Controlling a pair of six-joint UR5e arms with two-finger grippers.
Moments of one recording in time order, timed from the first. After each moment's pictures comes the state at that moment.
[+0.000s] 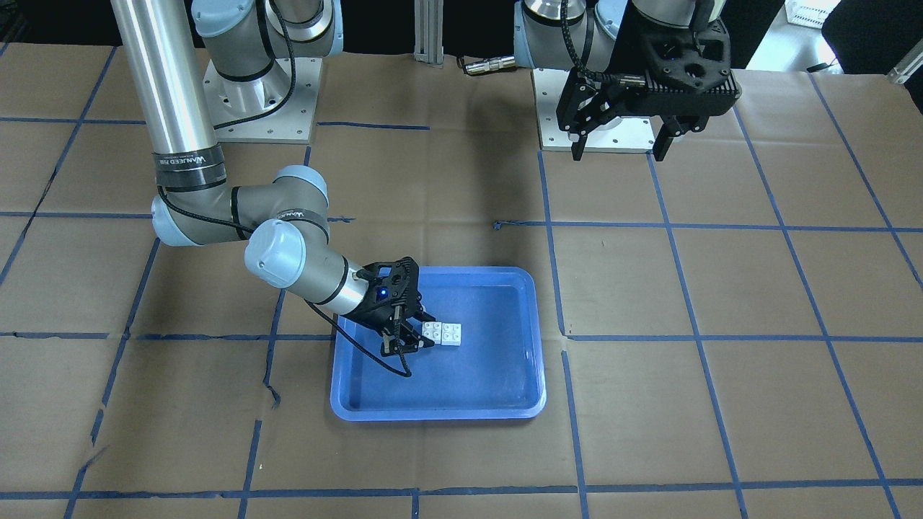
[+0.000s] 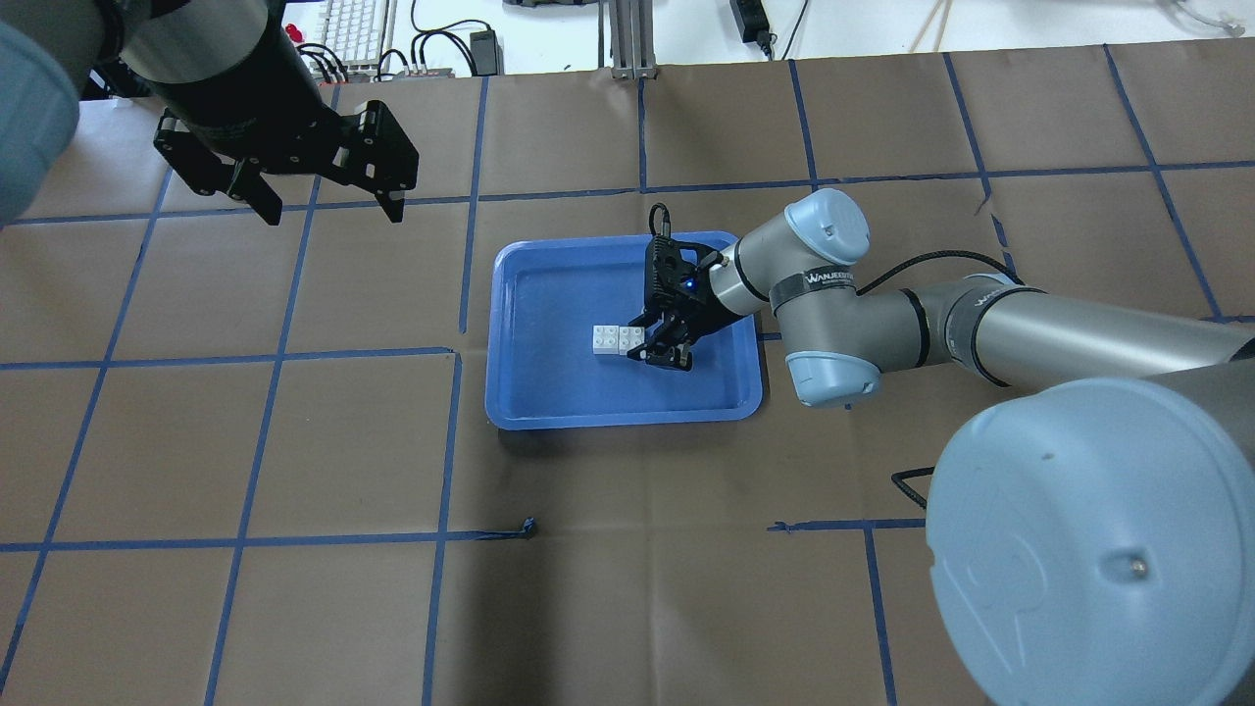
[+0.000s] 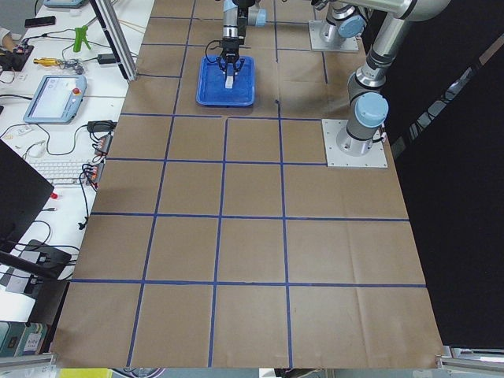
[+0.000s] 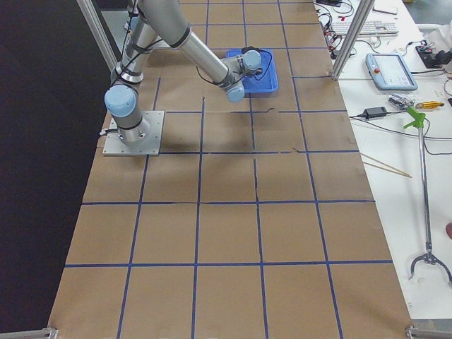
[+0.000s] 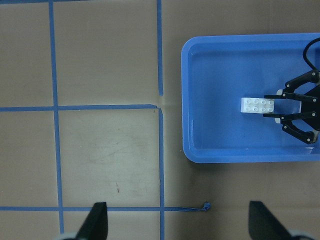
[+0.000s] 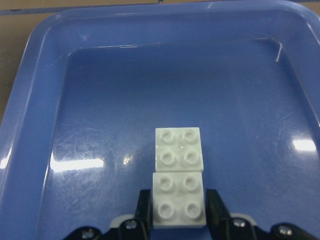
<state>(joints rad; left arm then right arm) -1.64 -1.54 -1.48 -1.62 1.61 -0.06 1.71 -1.00 1.92 -2.66 -0.91 -1.32</state>
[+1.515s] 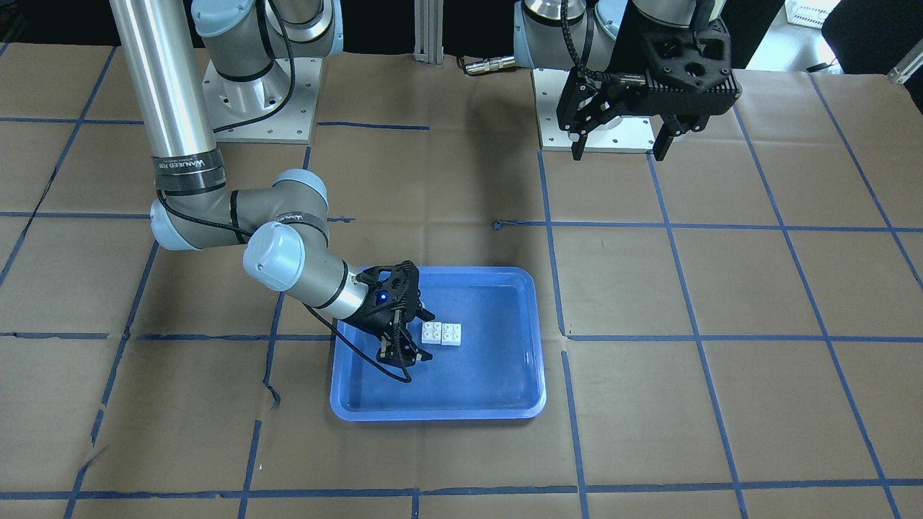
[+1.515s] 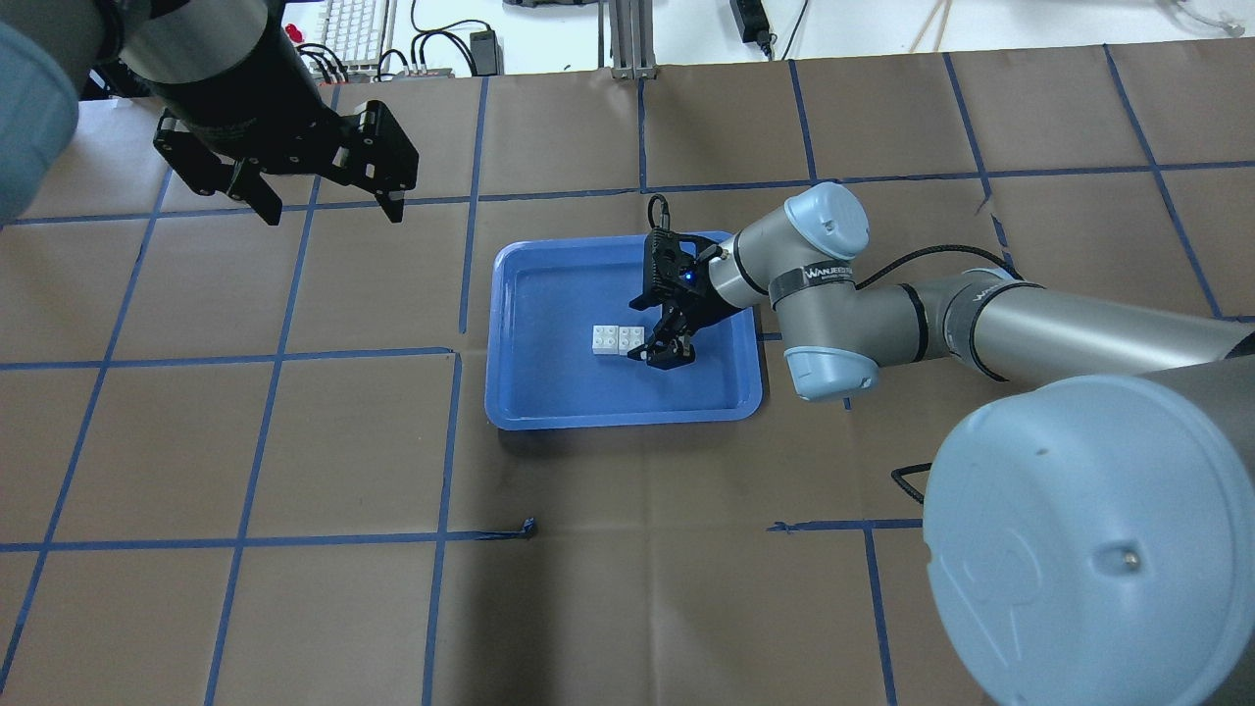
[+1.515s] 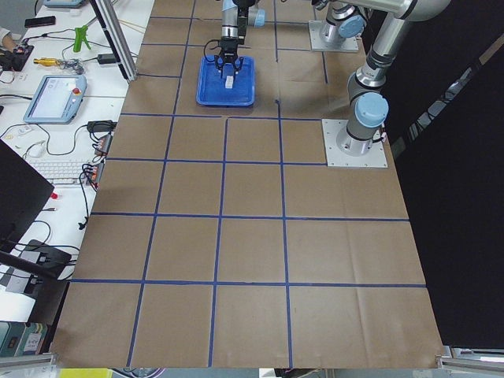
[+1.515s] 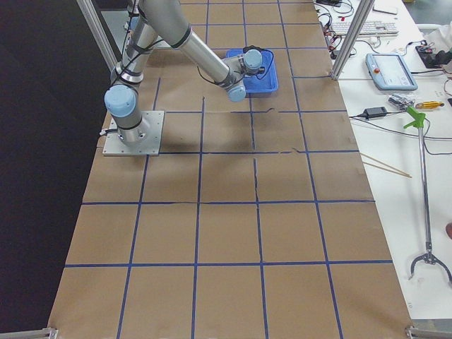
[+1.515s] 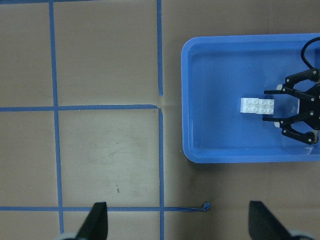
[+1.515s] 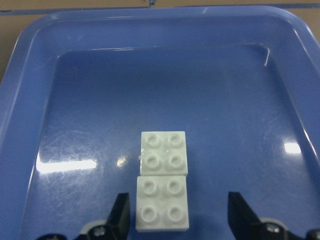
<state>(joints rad) -1.64 -1.54 -1.48 -1.62 1.61 -0.06 1.71 -0.99 1.90 -2.67 -0.91 -1.30</state>
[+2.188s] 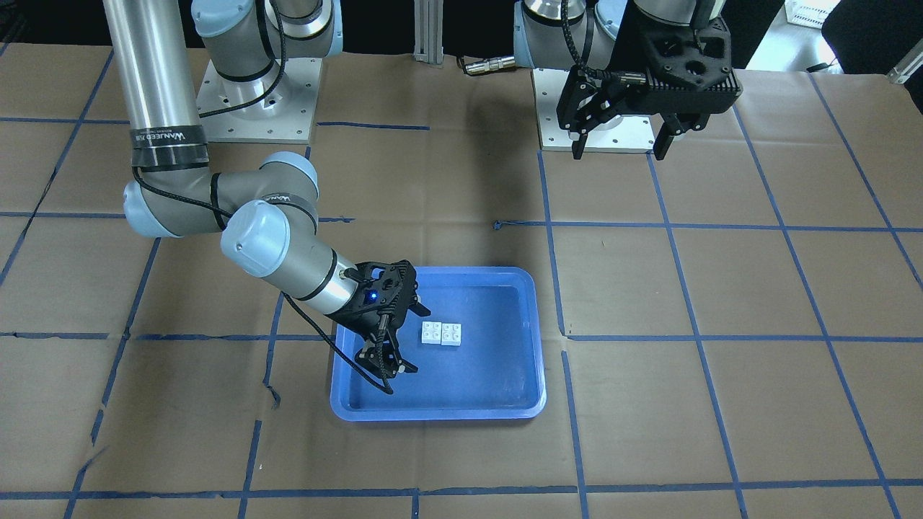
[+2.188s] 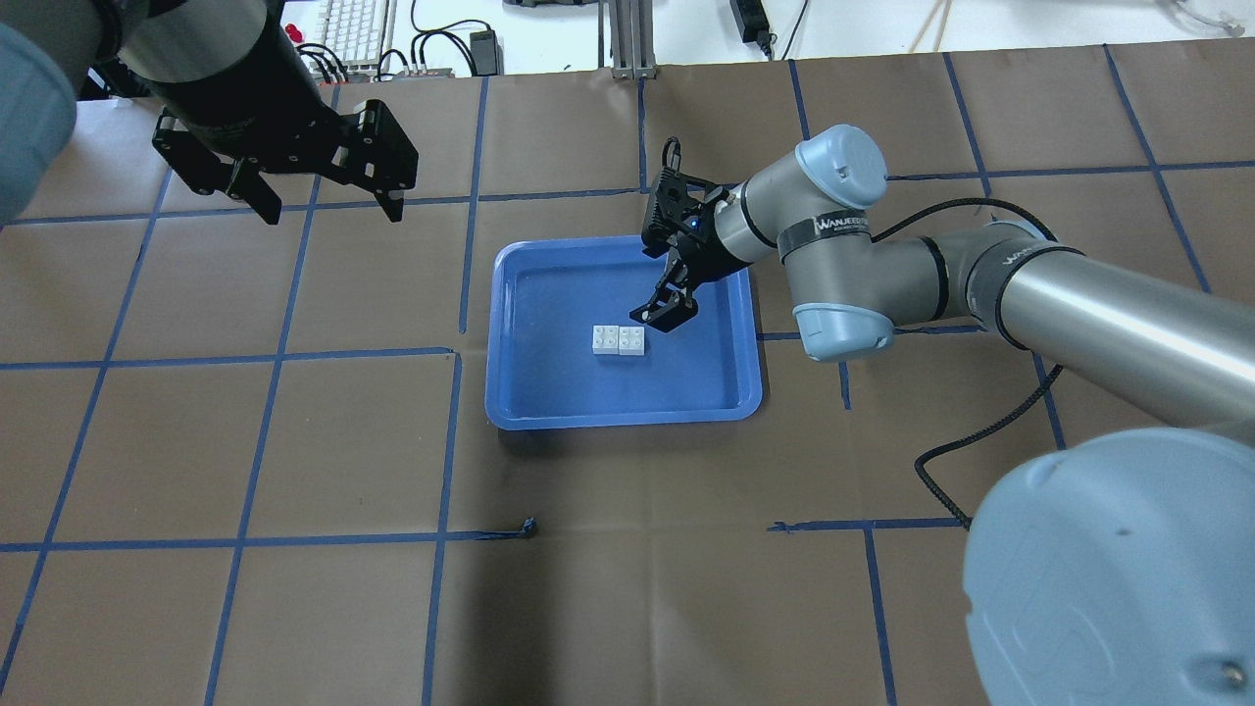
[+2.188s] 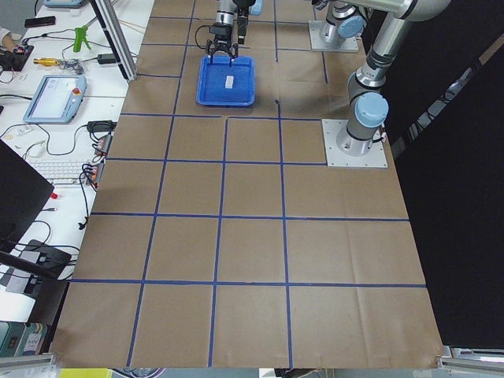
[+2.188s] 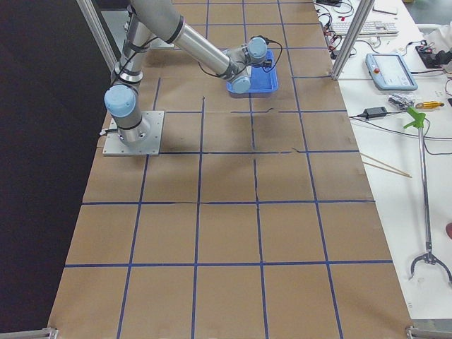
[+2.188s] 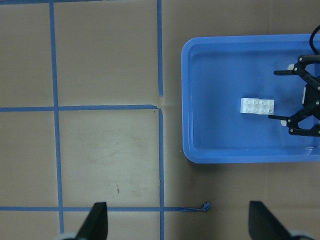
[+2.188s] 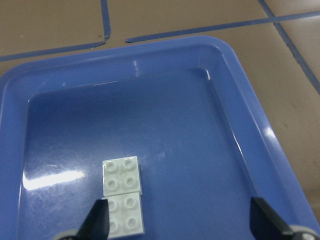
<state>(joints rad) -1.64 -1.54 -1.48 -1.62 1.61 -0.06 1.70 -1.11 1.83 -2.52 -0.98 -1.14</state>
